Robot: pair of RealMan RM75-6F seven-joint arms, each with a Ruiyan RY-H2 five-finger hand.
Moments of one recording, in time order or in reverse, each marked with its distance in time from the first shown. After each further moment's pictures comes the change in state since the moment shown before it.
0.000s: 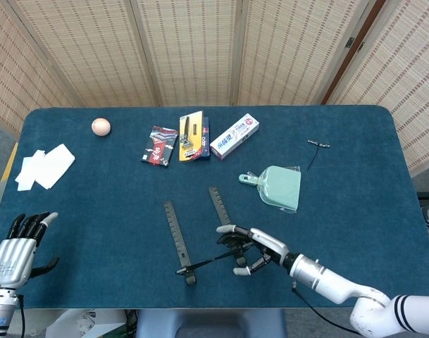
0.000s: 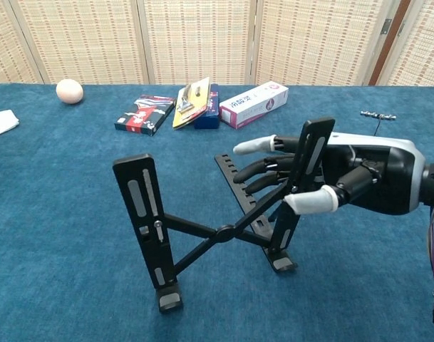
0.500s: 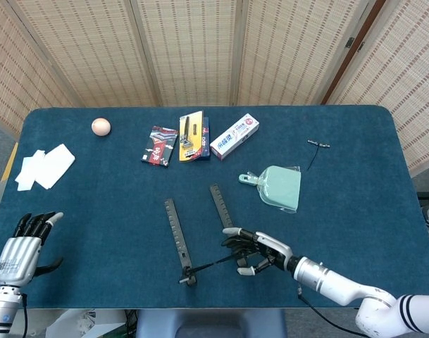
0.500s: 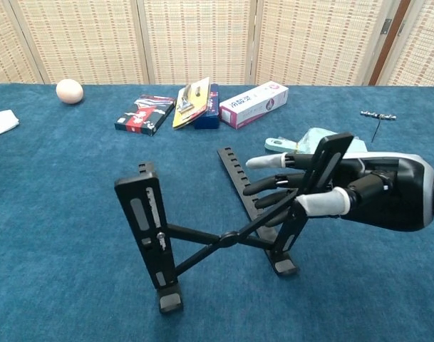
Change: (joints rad) left arm -0.024 0.002 -0.001 -0.001 -0.004 -0.046 -0.024; right arm 0.022 0.040 -0.038 -0.020 0.006 -0.050 0.175
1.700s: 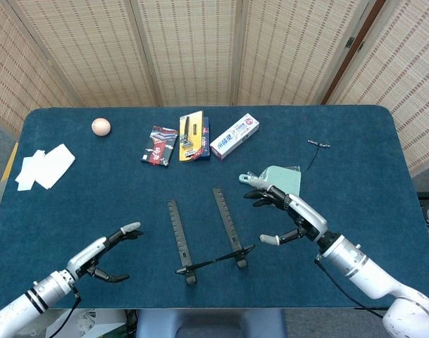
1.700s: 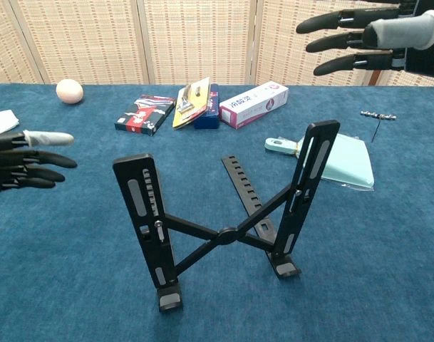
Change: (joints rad) left arm -0.378 0.019 0.150 0.066 0.401 -0.337 -1.467; right arm -0.098 0.268 0.149 -0.180 0.058 0.225 -0.249
